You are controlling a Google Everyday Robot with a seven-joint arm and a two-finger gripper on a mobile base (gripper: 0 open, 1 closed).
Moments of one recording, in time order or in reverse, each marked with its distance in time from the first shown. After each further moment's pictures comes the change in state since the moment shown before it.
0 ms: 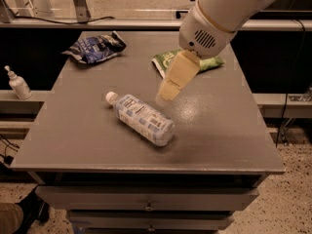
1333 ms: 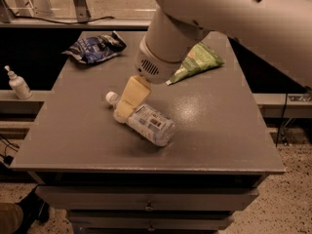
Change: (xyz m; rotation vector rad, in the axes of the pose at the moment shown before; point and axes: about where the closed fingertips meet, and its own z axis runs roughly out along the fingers) arm -0.036 0.022 0.083 0.032 0.054 0.159
